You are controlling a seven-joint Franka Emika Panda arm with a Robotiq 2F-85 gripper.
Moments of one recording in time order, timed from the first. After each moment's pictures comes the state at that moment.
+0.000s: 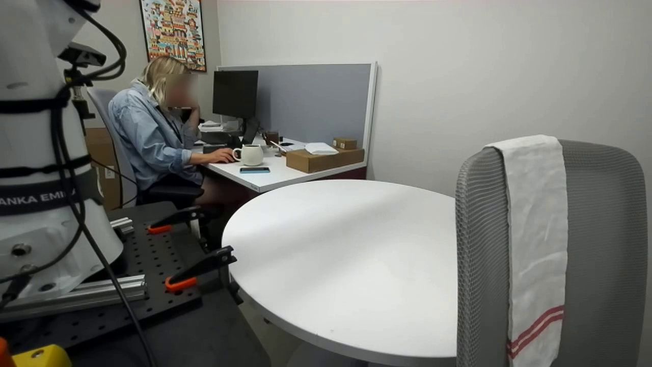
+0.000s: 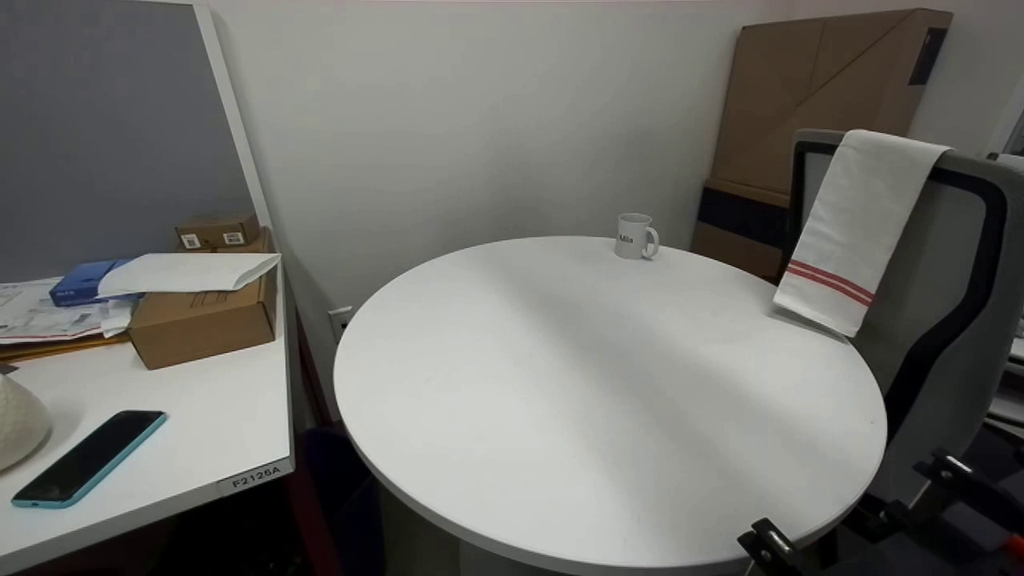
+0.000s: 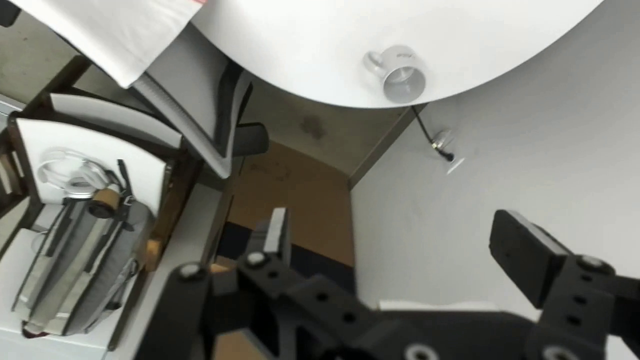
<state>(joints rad) -0.14 0.74 -0.15 -0.46 -0.16 1.49 0.65</state>
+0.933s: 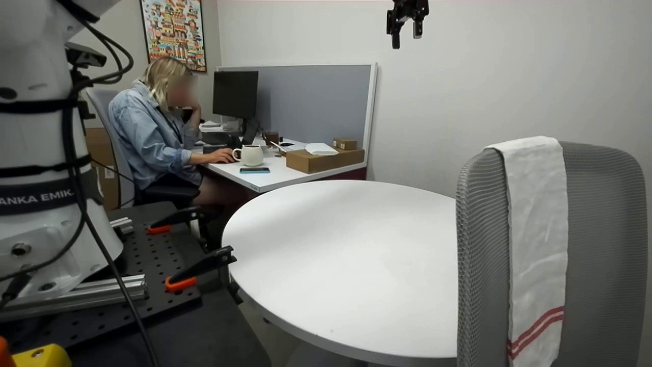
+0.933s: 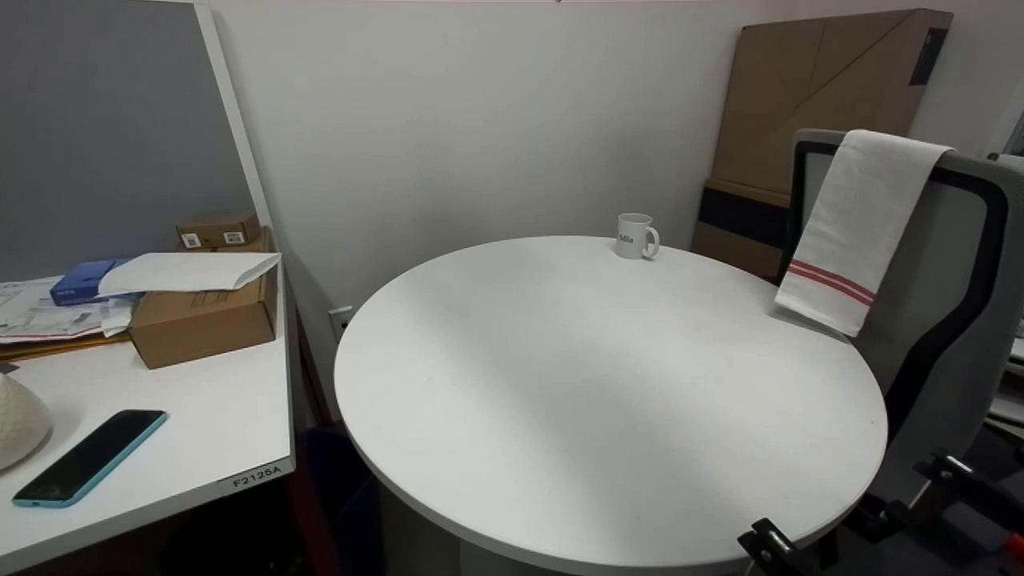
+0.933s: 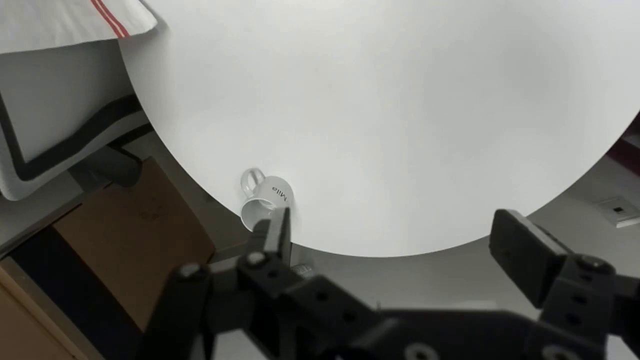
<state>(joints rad) 0.07 0.84 -0.10 -0.46 -0.13 1.37 0.30</state>
